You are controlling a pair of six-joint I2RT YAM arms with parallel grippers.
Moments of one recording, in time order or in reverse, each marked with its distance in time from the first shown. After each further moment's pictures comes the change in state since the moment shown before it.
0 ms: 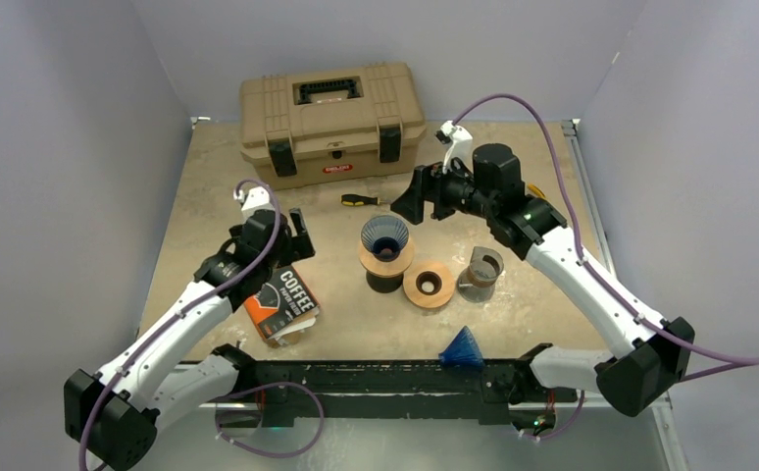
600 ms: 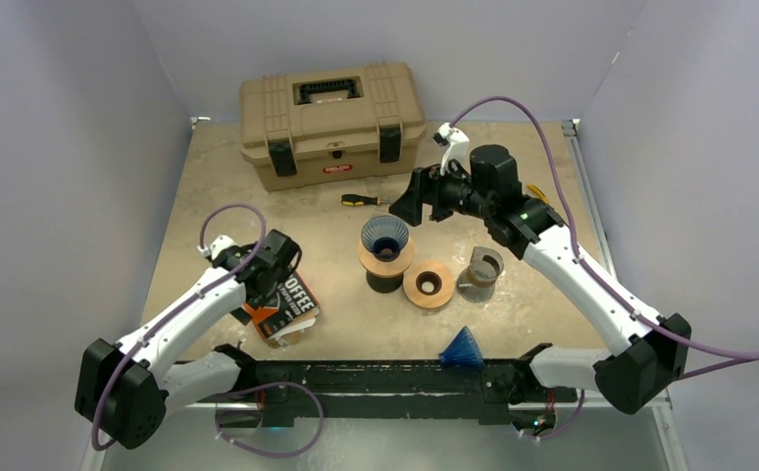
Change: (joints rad) left arm 0.000 0.146 0.002 -0.590 -0.200 -0.840; right arm 0.000 0.013 -0.020 0.018 -0.012 0.005
